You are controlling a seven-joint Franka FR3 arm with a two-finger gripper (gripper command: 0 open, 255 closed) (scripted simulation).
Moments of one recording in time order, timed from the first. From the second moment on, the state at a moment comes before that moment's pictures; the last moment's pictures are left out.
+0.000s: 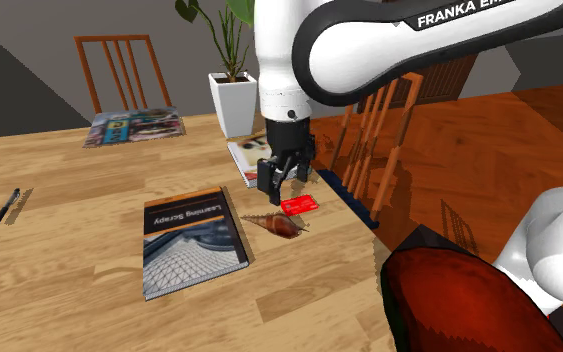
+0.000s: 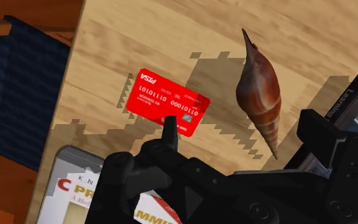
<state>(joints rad) 0.15 -0.15 0.46 -2.07 0.08 1.85 0.37</state>
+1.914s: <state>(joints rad) 0.18 0.02 0.51 -2.06 0.02 1.96 0.45</state>
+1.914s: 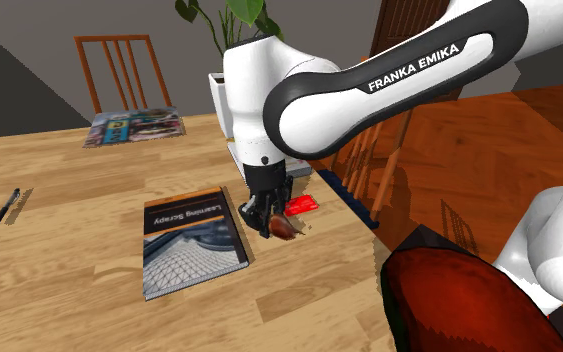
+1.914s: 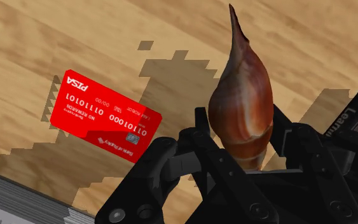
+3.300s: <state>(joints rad) 0.18 -0.04 0.50 -1.86 0.05 1.70 0.43</state>
